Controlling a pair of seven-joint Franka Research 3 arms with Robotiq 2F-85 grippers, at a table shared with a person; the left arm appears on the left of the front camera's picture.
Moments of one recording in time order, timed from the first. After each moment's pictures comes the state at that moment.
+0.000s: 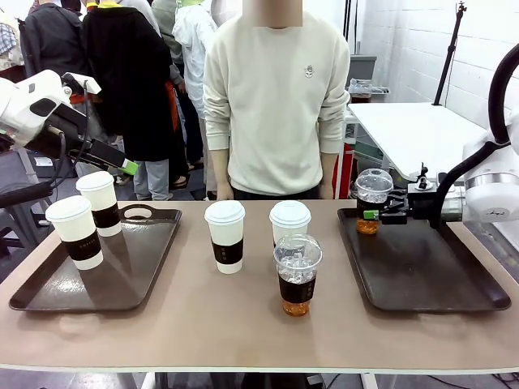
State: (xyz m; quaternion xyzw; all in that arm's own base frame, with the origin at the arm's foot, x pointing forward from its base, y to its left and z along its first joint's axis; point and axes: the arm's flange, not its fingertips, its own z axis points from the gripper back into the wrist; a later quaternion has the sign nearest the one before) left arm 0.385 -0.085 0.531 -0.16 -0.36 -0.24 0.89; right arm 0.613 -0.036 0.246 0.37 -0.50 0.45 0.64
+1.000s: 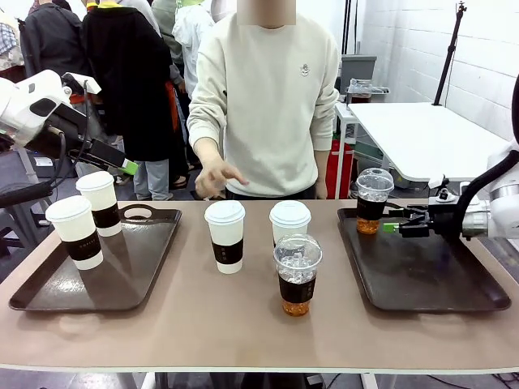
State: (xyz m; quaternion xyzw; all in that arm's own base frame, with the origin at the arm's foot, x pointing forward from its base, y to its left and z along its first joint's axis) left arm 0.385 -0.085 0.531 -0.16 -0.36 -0.24 0.89; right arm 0.565 -0.077 0.233 0.36 -0.48 0.39 0.69
